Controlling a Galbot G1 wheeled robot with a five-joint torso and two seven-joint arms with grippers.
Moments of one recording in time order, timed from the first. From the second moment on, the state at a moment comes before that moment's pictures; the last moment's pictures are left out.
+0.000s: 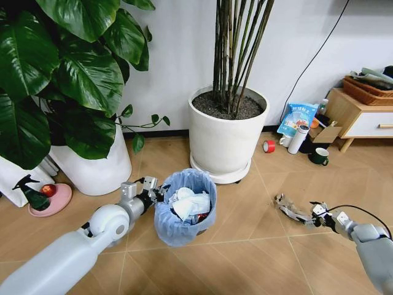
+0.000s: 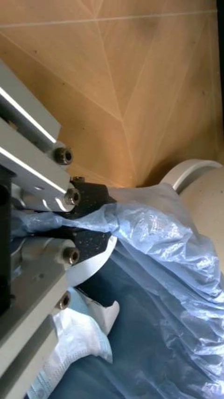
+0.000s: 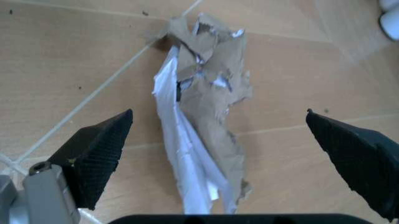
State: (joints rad) left arm 0.88 -0.73 0.10 -1.85 -1.03 0.35 -0.19; right arm -0.72 0.96 0.58 0.50 -0.31 0.41 -0.68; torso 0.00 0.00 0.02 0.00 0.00
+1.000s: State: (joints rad) left arm 1.00 -0.70 0.01 -1.89 -0.99 0.33 -0.16; right arm -0.72 0.99 0.56 0.45 -0.31 0.37 -0.63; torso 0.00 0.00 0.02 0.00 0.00
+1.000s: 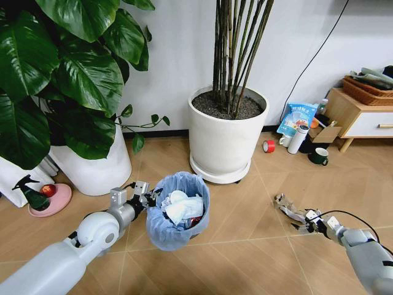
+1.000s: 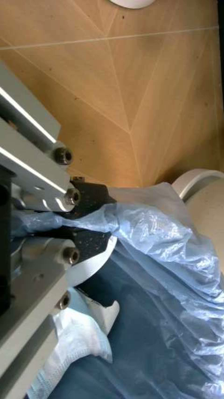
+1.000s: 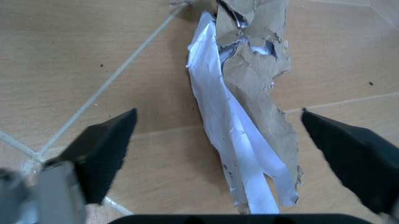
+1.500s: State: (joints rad) left arm 1.01 -0.70 0.00 -1.89 -0.98 0.33 -0.15; right arm -0.70 1.00 0.54 0.41 -0.33 0.34 -0.56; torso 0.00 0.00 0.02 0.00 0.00
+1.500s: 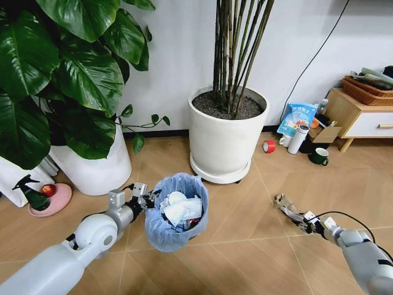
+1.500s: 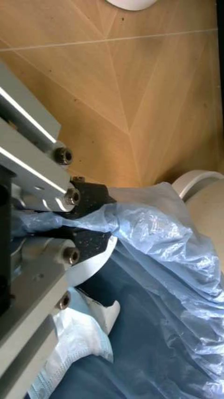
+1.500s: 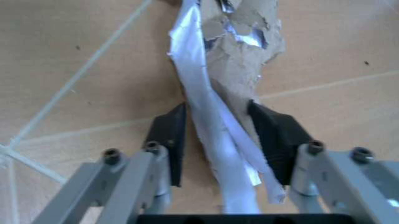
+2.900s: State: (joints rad) left arm 0.82 -0.75 0.21 -1.76 -1.00 0.33 -0.17; right arm -0.84 0.90 0.56 0.73 0.07 0.42 -0.86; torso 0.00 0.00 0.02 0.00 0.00
